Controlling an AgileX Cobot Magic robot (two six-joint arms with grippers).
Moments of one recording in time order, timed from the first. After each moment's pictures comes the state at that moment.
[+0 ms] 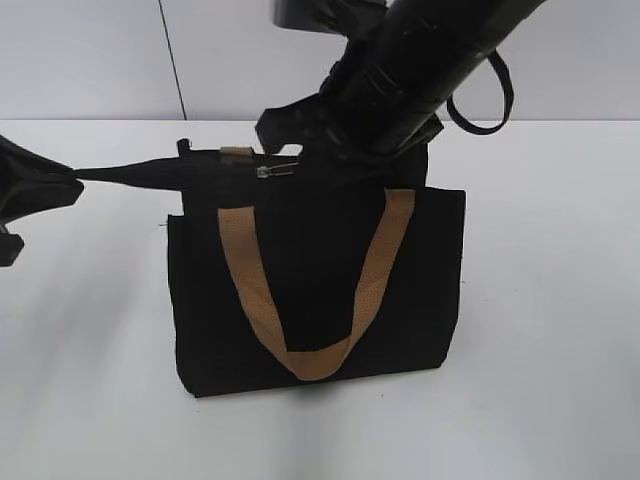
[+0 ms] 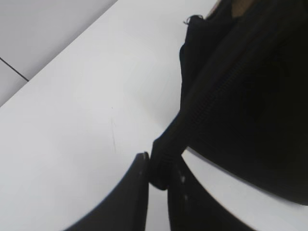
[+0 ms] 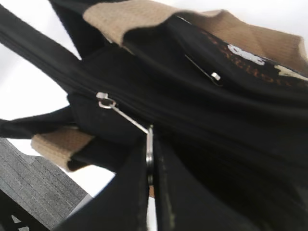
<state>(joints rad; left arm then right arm) -0.11 1.22 -0.65 -1.07 0.45 1.82 0.60 1.76 -1.39 0.40 0.82 -0.08</state>
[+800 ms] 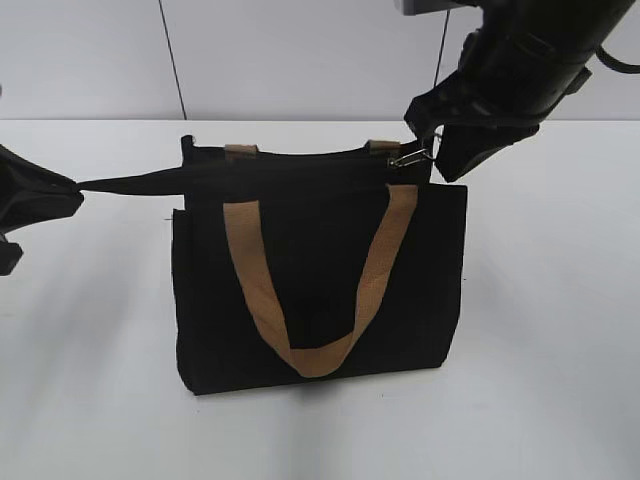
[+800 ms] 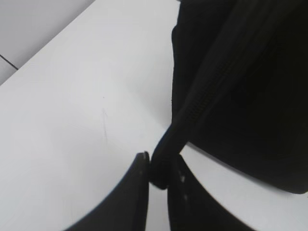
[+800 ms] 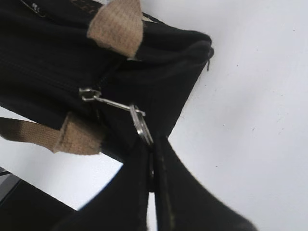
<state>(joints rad) -0.11 1.22 -0.65 -0.97 0.46 1.71 0.43 1.66 -1.39 0.13 1.06 -0.09</state>
